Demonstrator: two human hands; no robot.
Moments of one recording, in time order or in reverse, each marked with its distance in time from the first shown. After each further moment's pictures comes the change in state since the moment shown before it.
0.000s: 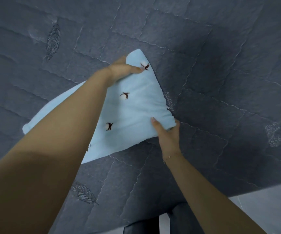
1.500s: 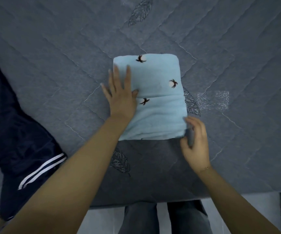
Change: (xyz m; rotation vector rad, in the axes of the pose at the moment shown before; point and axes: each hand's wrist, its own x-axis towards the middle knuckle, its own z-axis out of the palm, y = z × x) left_hand -0.175 -0.257 -0.059 0.388 0.806 0.182; right_hand -0.118 0.081 0.056 -1.141 -0.269 -0.885
